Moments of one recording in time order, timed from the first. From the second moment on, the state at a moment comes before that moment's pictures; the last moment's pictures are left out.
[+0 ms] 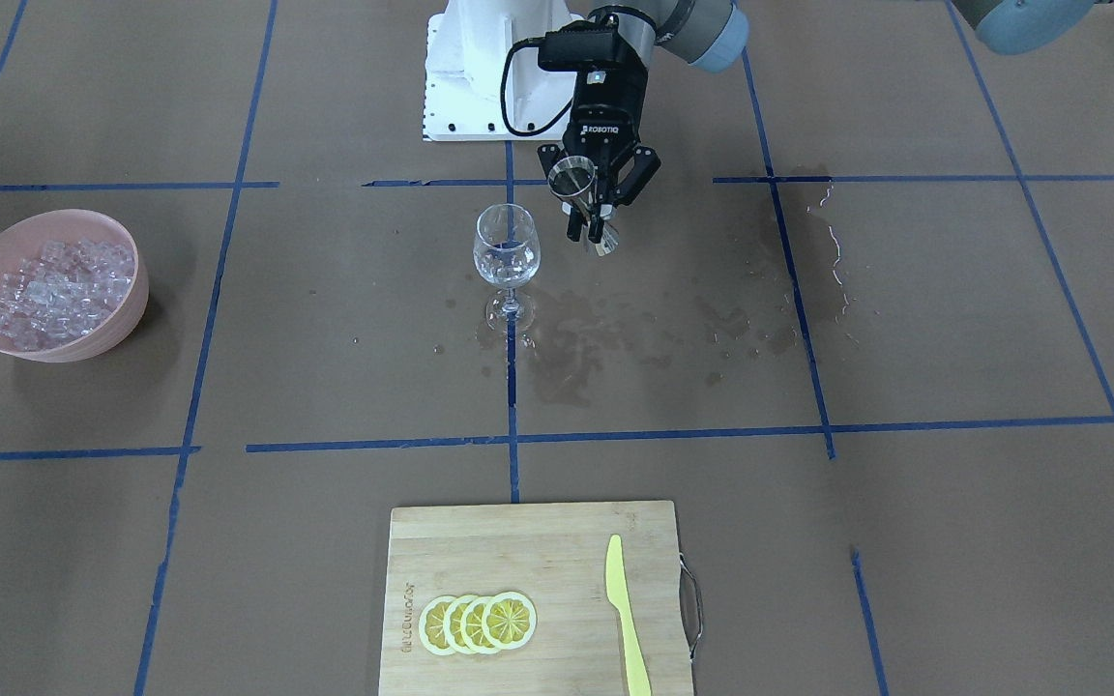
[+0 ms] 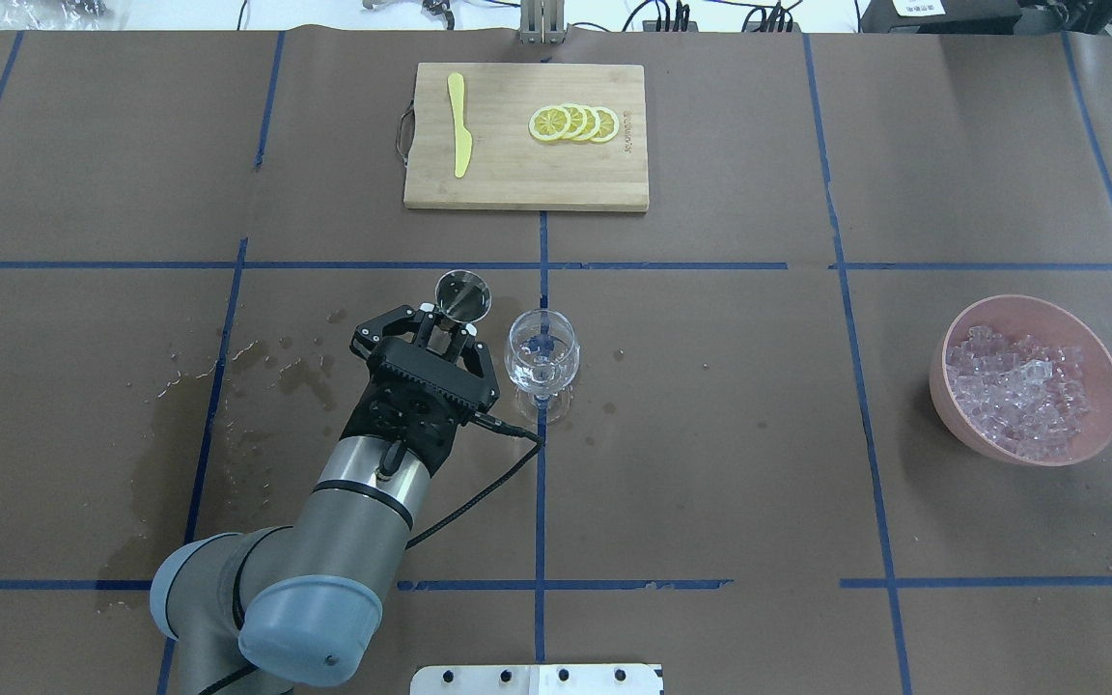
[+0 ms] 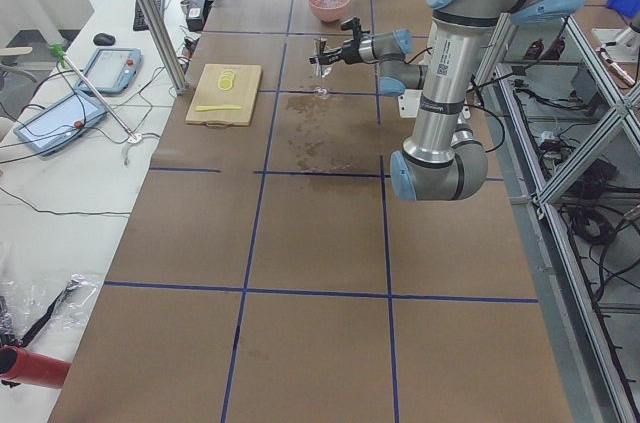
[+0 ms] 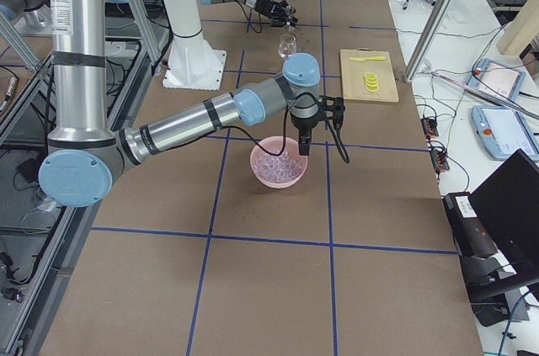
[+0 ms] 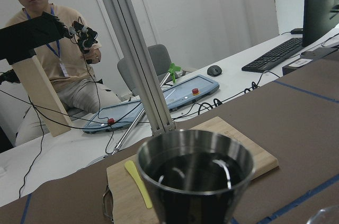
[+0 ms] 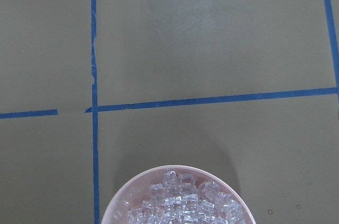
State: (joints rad) left arm -0.16 -2.04 -1.85 -2.18 -0.59 -0.55; right arm 1.33 -1.60 2.01 -1.48 2.37 0.60
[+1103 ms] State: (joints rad) left arm -0.17 -2.11 -1.85 -1.98 -0.58 -0.25; right arm 1.31 -1.60 2.03 -1.48 2.36 0.63
